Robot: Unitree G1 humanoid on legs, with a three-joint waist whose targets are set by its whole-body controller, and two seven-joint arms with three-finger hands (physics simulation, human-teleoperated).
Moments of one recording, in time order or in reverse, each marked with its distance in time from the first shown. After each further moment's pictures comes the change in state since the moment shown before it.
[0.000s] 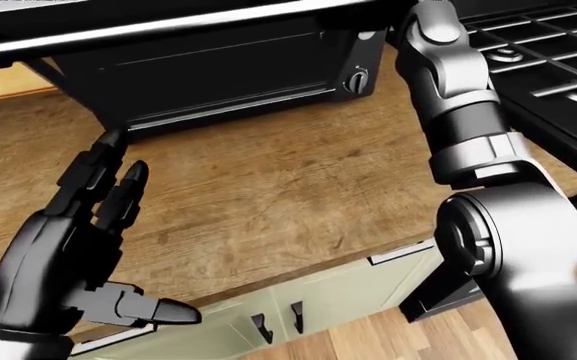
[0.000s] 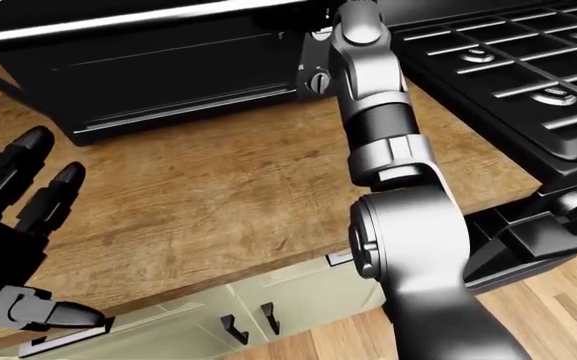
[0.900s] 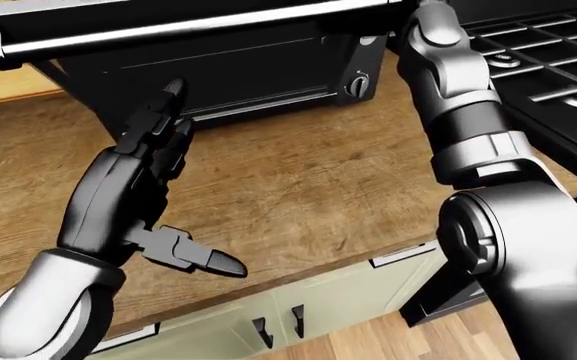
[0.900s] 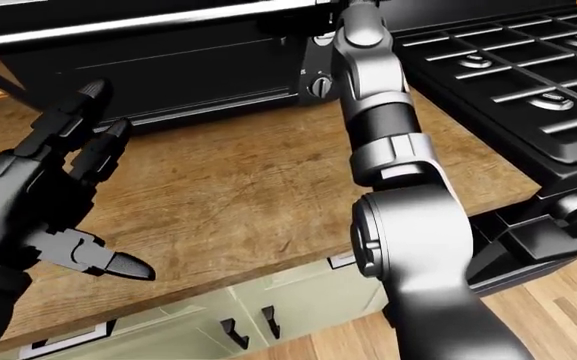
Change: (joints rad) left arm -0.578 -0.255 -0.176 -0.002 0.342 0.509 -0.210; right arm -0.007 -0.008 -0.005 0.042 0.001 0.001 -0.001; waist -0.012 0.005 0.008
